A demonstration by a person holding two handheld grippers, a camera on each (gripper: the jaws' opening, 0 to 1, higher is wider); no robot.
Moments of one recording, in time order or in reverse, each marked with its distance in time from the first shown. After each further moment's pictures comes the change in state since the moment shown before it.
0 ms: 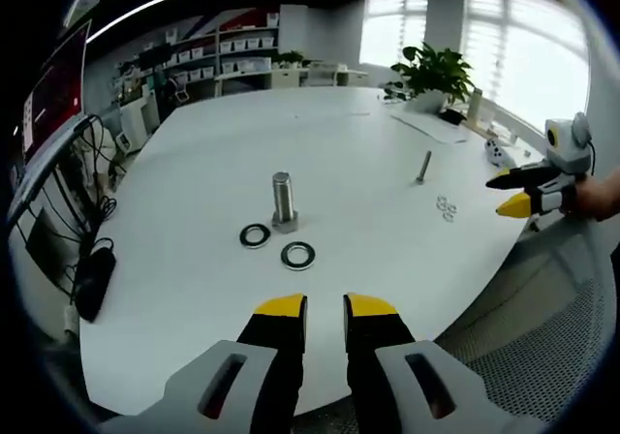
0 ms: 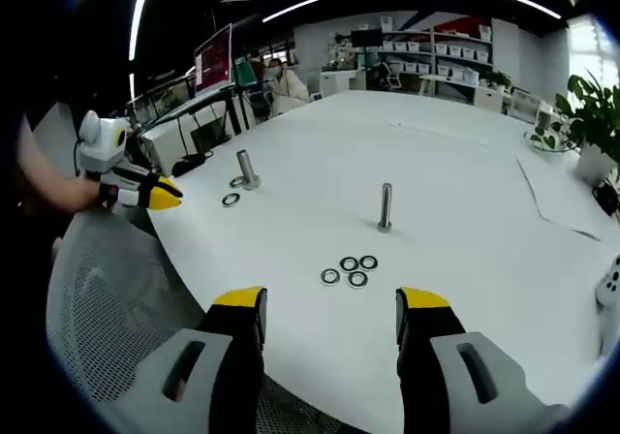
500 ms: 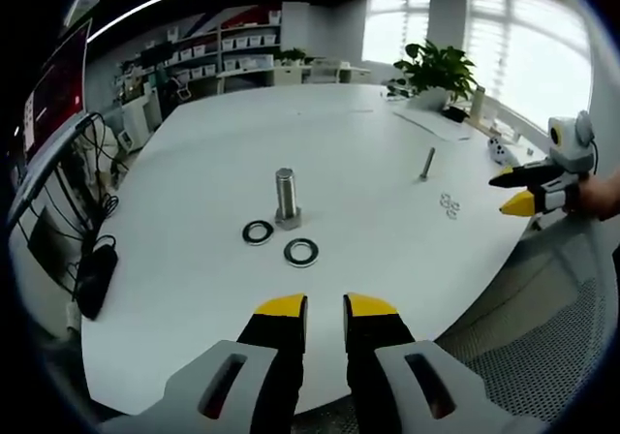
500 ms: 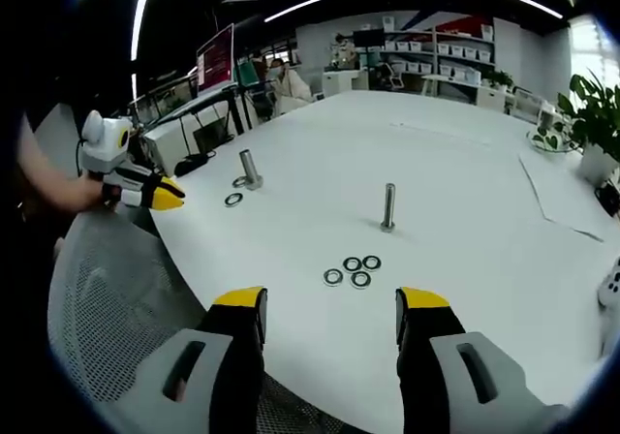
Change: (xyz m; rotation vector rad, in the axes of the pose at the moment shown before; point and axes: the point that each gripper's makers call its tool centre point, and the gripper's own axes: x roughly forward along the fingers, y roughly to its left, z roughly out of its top) left arm 0.001 0.003 -0.003 -0.005 0.011 0.014; right arm 0.000 0.003 0.000 0.000 -0.002 0.013
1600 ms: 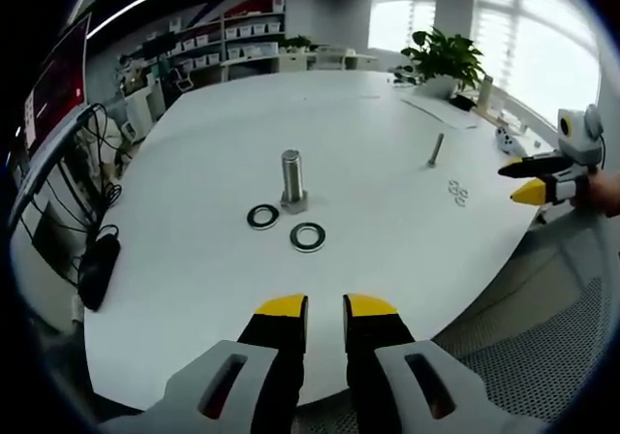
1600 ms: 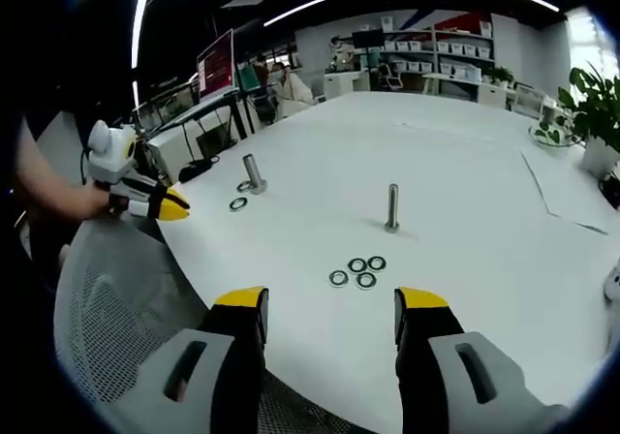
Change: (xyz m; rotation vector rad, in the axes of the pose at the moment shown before) left arm 0.003 0.005 -0.012 -0.002 0.067 0.025; right arm 0.000 0.003 0.002 0.031 -0.011 0.023
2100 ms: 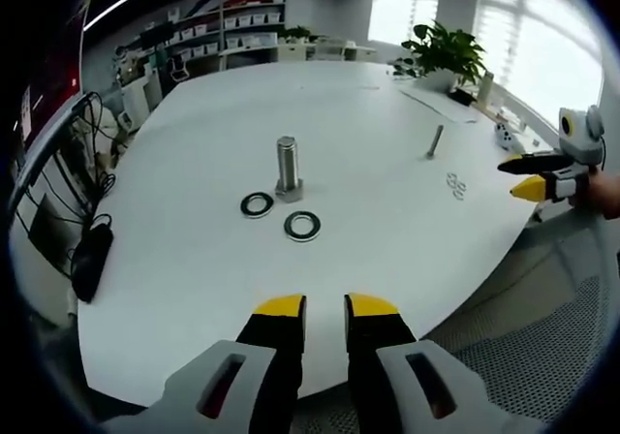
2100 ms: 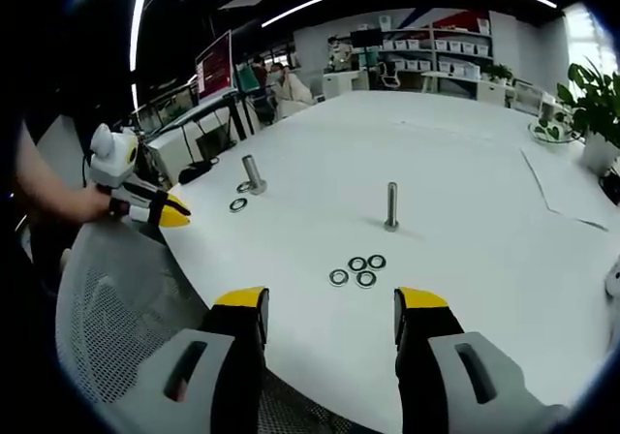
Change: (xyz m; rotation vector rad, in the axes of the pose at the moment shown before) left arm 0.003 -0.004 -0.009 -0.022 0.045 -0.027; right arm -0.001 0.000 -0.001 0.013 0.004 0.002
